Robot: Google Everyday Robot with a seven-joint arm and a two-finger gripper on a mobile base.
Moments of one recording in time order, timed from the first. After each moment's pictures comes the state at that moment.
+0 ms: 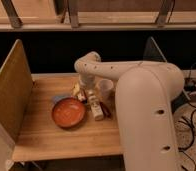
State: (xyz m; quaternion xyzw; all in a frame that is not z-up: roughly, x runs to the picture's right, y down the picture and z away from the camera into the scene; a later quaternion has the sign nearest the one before) arm -0.063 0.029 0.881 -0.27 0.13 0.59 0.75
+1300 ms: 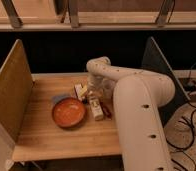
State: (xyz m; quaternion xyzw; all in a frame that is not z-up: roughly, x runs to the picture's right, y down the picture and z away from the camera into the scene) arm -0.020 0.048 0.938 -0.32 0.15 0.62 0.70
